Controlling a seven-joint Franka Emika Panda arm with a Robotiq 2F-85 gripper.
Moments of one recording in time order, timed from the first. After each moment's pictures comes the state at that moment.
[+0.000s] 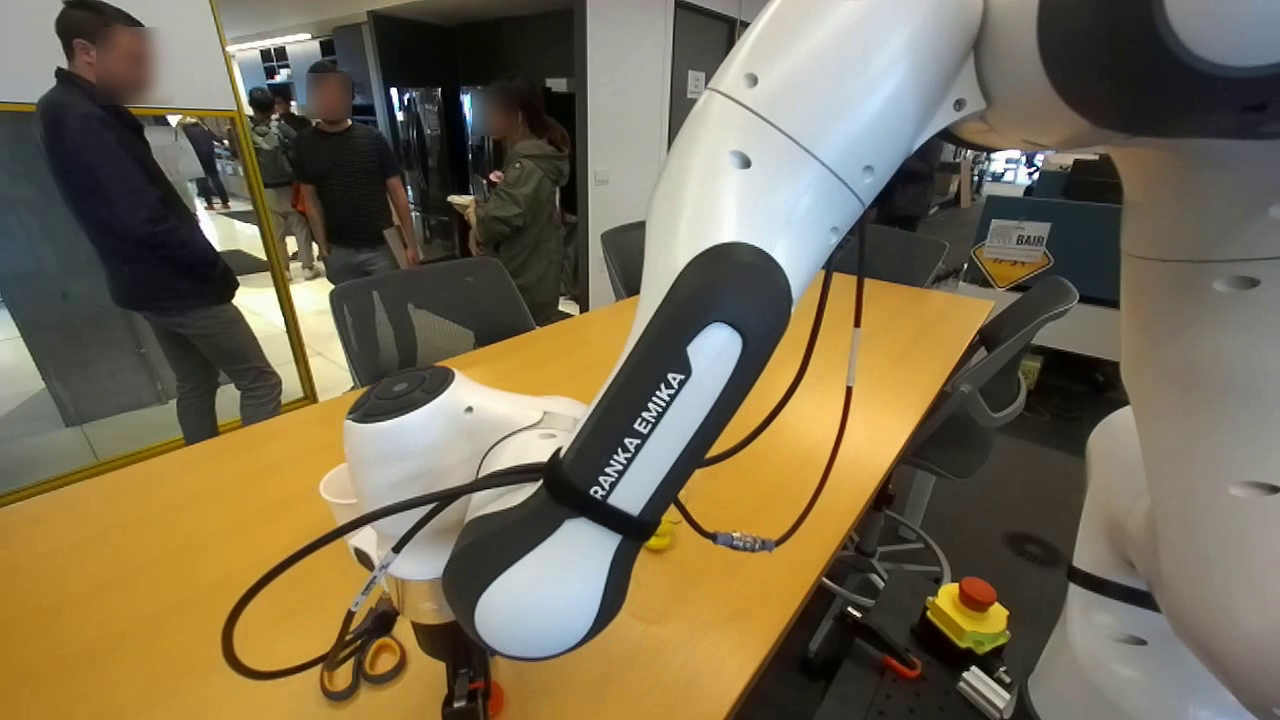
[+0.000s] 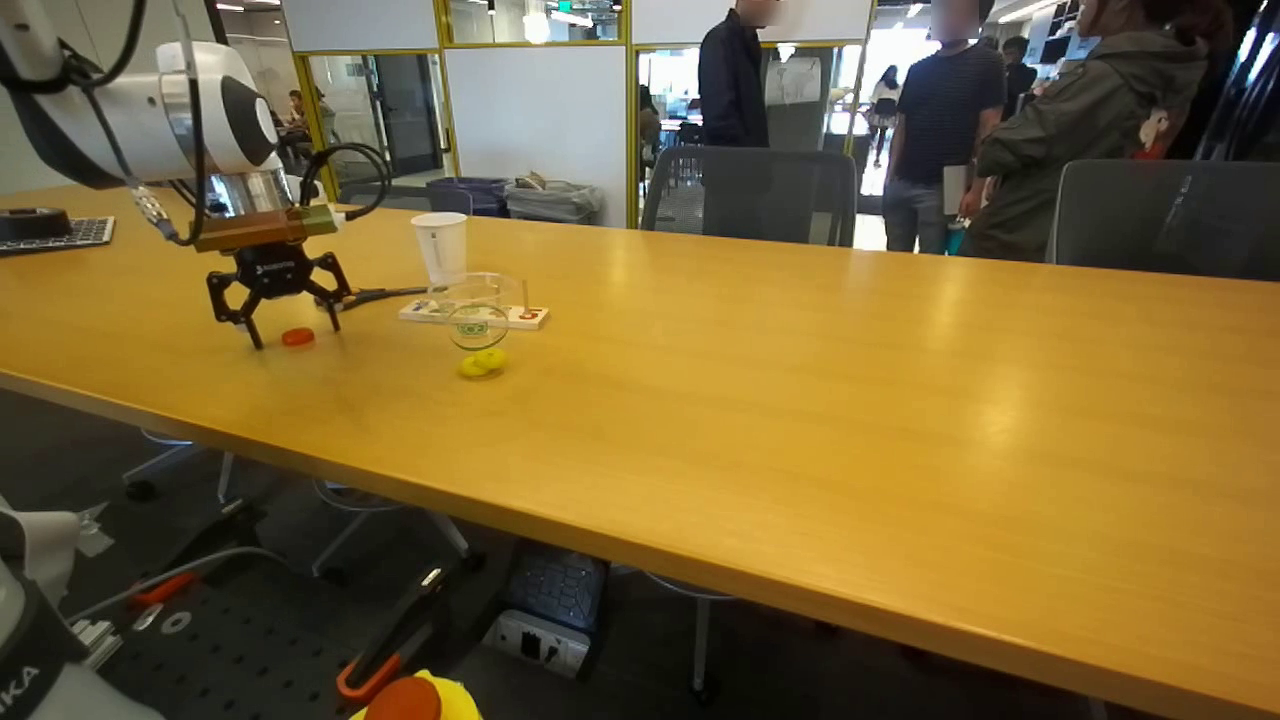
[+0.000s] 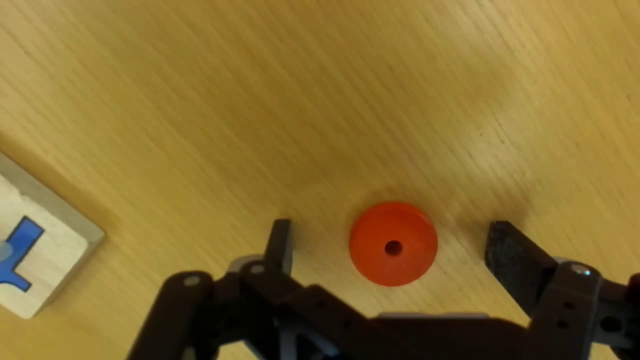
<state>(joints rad) 0.35 0.31 0.28 -2.27 -0.27 2.52 -0.14</state>
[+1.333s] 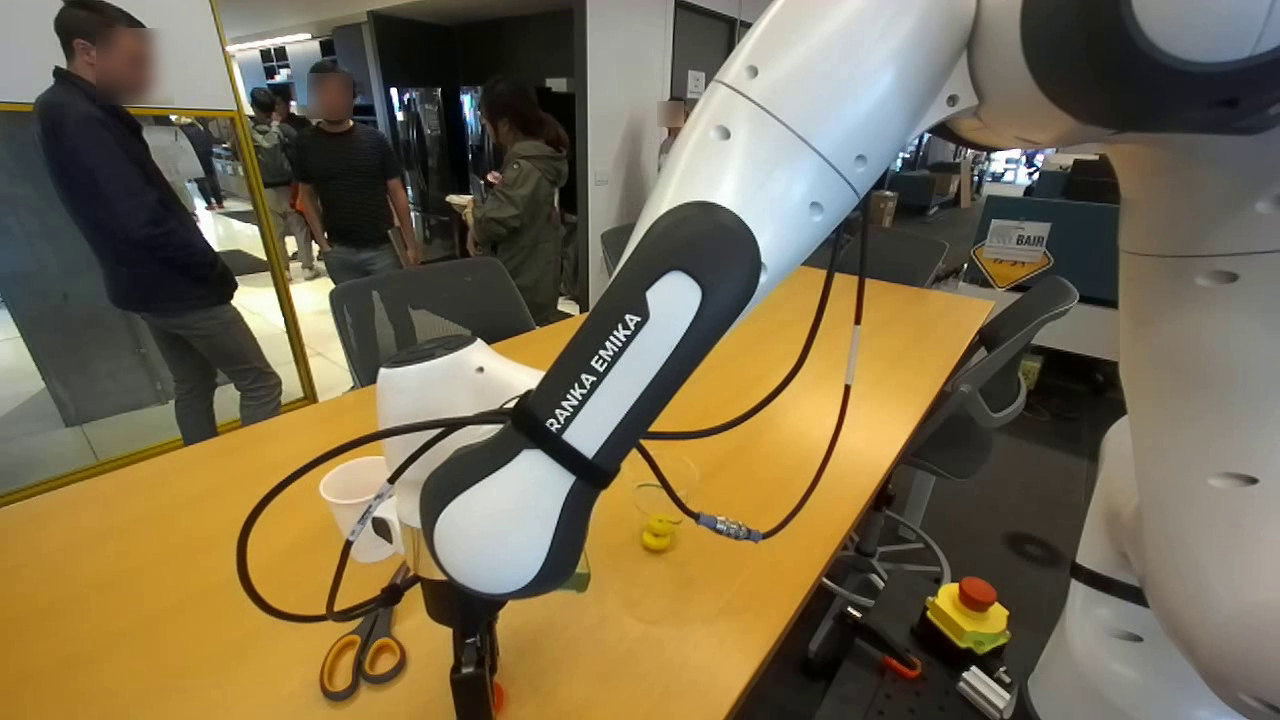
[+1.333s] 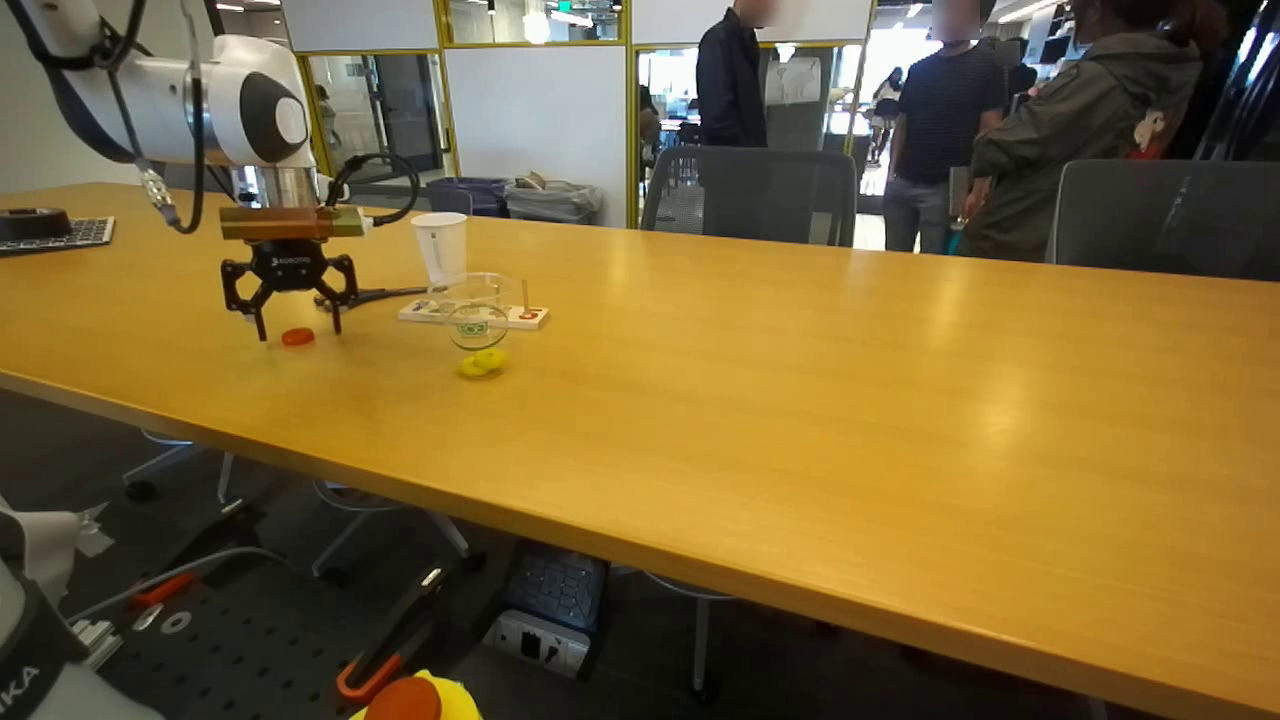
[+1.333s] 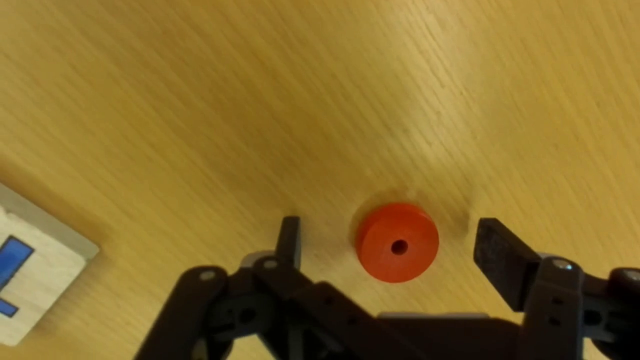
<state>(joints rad) 0.25 0.31 0.33 -2.25 -0.05 2.49 -0.38</state>
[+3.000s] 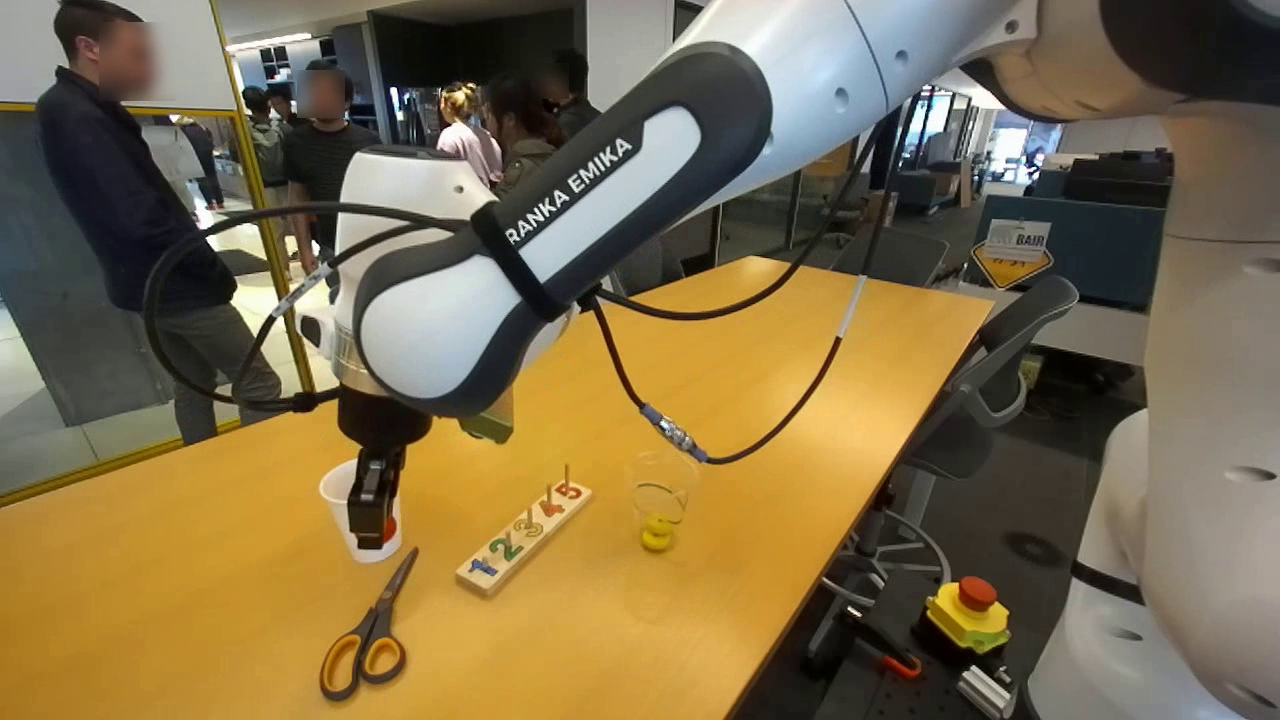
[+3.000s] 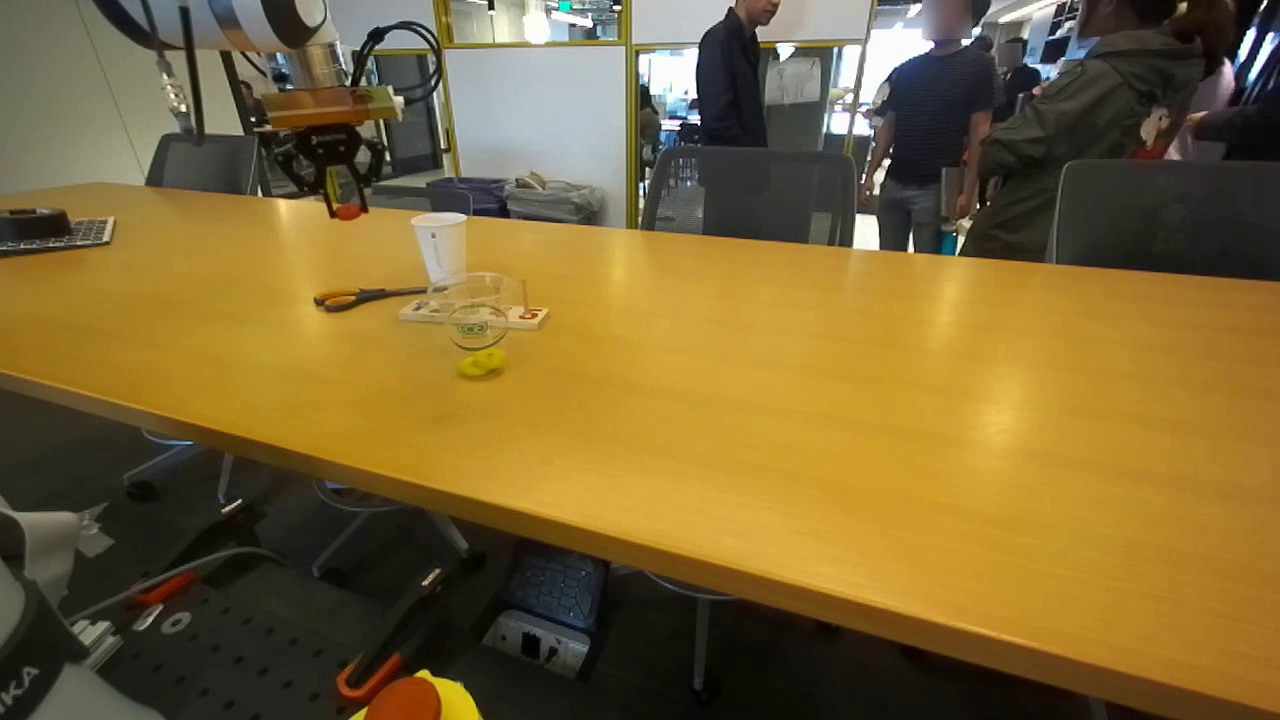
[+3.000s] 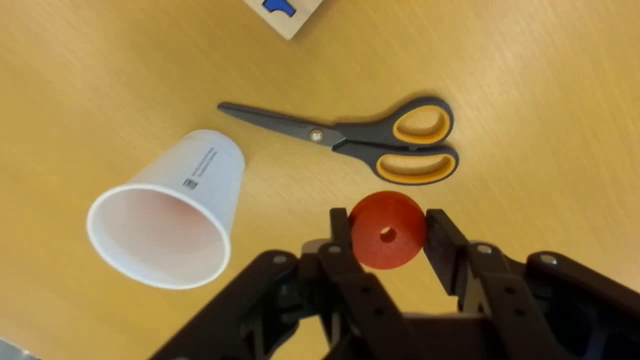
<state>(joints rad) 0.21 0.21 0.30 -2.05 -0.05 2.52 -0.44</state>
